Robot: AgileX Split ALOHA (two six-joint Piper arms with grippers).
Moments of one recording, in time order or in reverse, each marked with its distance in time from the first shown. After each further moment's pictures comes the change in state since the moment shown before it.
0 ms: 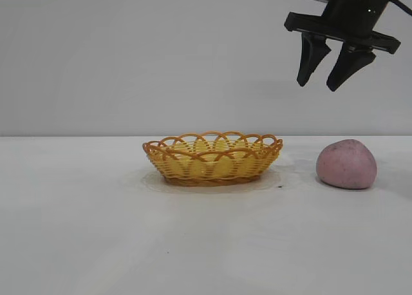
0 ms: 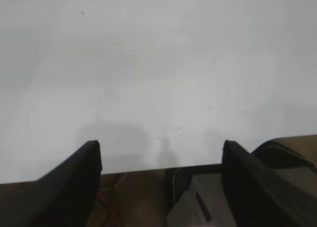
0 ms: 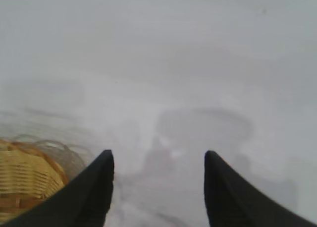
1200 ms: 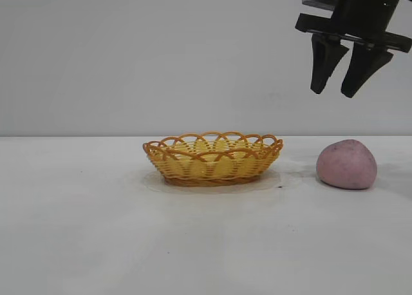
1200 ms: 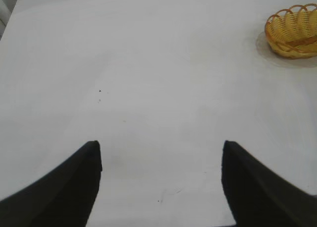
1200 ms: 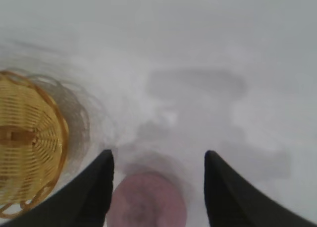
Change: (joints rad) left arm 0.000 -0.059 0.002 -0.001 -0.010 0.002; right arm -0.004 -0.012 -0.010 -0.080 0.319 0.022
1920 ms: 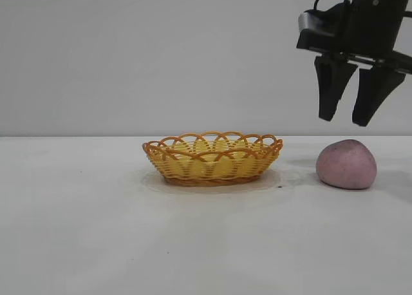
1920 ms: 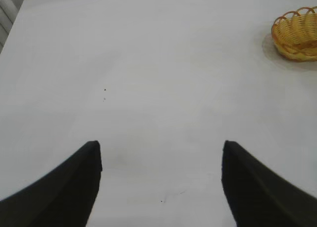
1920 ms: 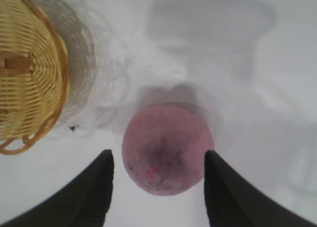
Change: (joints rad) left arm 0.050 0.000 0.000 0.000 0.000 0.000; right arm 0.028 0.144 -0.002 -0.053 0.095 0.050
